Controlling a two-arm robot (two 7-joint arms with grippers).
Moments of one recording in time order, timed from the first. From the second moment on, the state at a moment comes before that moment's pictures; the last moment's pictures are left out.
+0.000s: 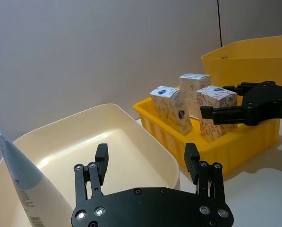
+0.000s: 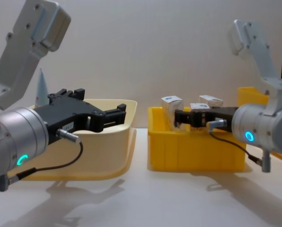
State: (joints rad) left arm -0.24 0.38 0.45 -1.63 -0.20 0.01 -0.01; right arm 0.43 0.08 -0.34 -1.27 0.17 0.23 0.05
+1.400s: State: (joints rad) left arm -0.24 0.38 0.45 -1.63 -0.20 0.01 -0.01; right arm 0.45 0.08 -0.33 -1.28 0.15 0.13 0.09
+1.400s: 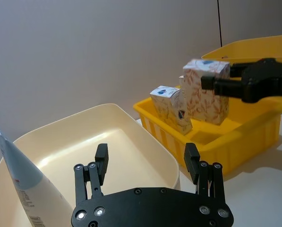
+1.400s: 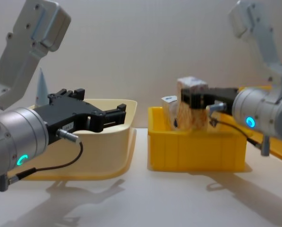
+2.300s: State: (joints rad) left arm -0.24 0.38 0.45 -1.63 -0.20 0.01 -0.01; right arm 0.34 0.18 -0.14 -1.58 0.16 0.02 0.07
